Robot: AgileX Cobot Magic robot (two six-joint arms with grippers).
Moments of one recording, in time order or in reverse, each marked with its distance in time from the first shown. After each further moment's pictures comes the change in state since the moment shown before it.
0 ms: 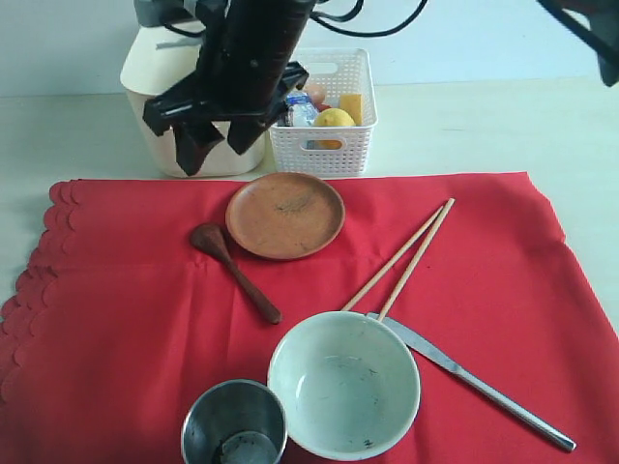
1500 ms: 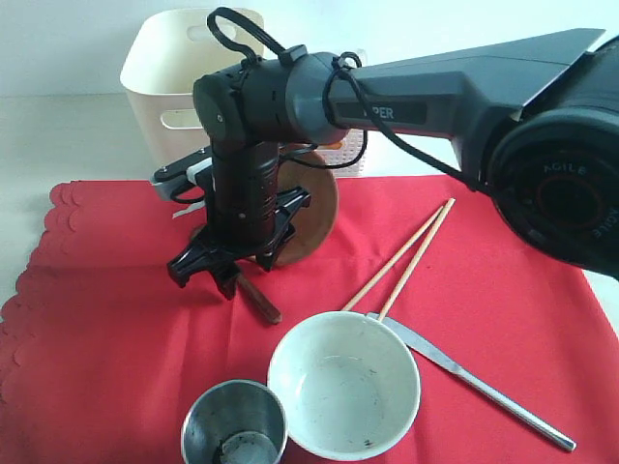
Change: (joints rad) left arm 0.000 0.000 0.000 0.000 0.002 0.000; right arm 0.116 0.168 0.177 -0.223 -0.089 0.201
